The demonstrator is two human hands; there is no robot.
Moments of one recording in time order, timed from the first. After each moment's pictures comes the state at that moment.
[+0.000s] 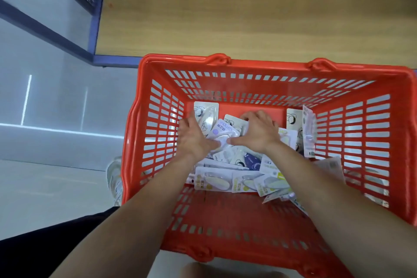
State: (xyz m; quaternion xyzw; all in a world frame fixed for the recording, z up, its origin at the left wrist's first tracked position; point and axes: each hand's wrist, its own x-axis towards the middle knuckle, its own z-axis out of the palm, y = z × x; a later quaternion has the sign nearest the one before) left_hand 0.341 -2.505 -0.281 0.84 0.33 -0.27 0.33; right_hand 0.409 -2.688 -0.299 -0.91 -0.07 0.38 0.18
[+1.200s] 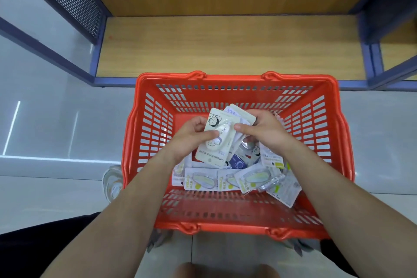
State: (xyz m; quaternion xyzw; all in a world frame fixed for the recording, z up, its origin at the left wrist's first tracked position) left_hand 0.346 -2.520 -0.191 0.67 0.22 -0.27 0.66; right_hand 0.409 -2.743 -0.189 -0.72 0.03 0.37 0.59
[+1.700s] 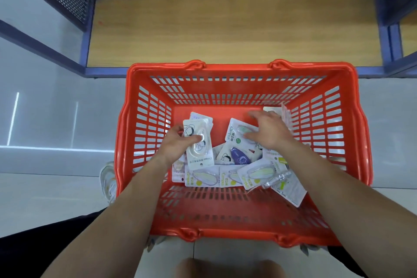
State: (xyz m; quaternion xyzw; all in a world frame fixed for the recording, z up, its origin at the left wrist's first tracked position) left_hand 0.324 -2.491 -0.244 0.71 0.35 -0.26 0.56; right_hand 0.414 -2.758 -0.262 -0.92 -0.09 0.35 0.16
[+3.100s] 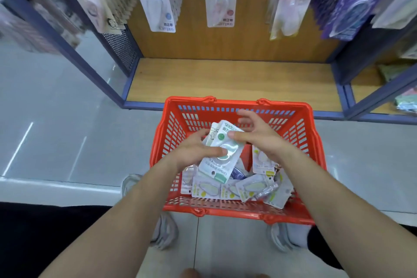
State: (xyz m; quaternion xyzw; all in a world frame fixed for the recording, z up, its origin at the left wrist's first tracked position) left_hand 0.308 -2.521 -0.079 0.71 0.18 -0.29 0.62; right_hand 0.379 -2.723 -0.081 -0.74 0.00 0.34 0.59
